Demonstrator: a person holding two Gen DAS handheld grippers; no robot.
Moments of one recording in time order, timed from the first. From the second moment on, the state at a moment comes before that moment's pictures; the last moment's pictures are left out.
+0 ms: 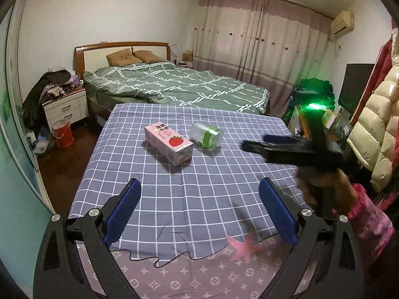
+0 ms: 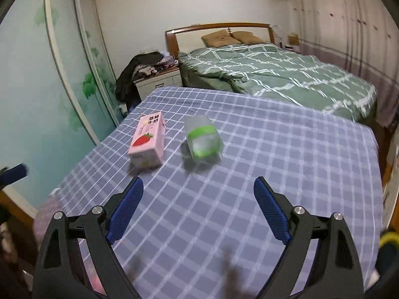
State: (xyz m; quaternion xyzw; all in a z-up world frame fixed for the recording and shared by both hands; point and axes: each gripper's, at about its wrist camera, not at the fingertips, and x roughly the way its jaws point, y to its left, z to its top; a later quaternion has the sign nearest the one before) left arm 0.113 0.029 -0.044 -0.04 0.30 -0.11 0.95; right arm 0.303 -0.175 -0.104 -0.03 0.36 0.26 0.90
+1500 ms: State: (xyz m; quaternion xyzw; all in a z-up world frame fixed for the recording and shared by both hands) left arm 0.154 0.001 -0.080 -0.04 0.34 -0.15 0.93; right arm 0.246 -0.272 -0.112 0.03 0.40 0.18 0.90
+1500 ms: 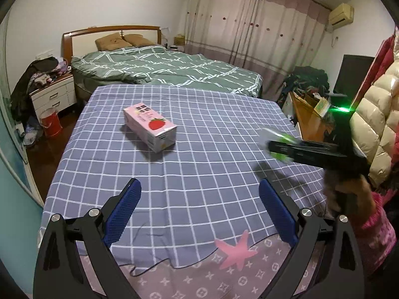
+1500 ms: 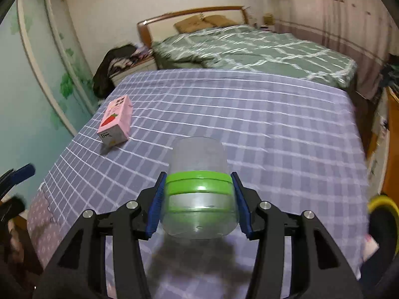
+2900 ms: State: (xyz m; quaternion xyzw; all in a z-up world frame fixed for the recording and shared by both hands) left arm 0.336 -0.004 -0.124 -0.09 0.43 0.03 0.90; right arm 0.186 -0.505 -0.150 0.13 0.38 -0.11 0.91
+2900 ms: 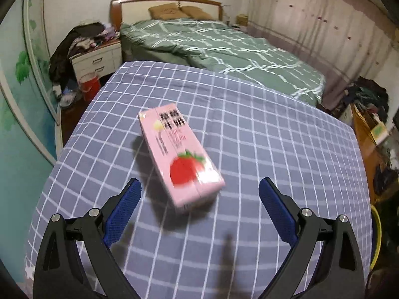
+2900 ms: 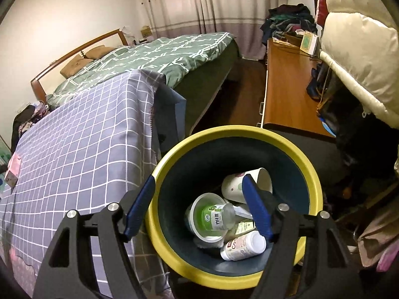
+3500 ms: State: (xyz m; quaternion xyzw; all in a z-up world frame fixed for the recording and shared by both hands) left arm 0.414 0.031 -0.153 -0.09 0.49 0.09 0.86; right arm 0.194 -0.505 -0.164 0.13 0.40 -0.10 0.90
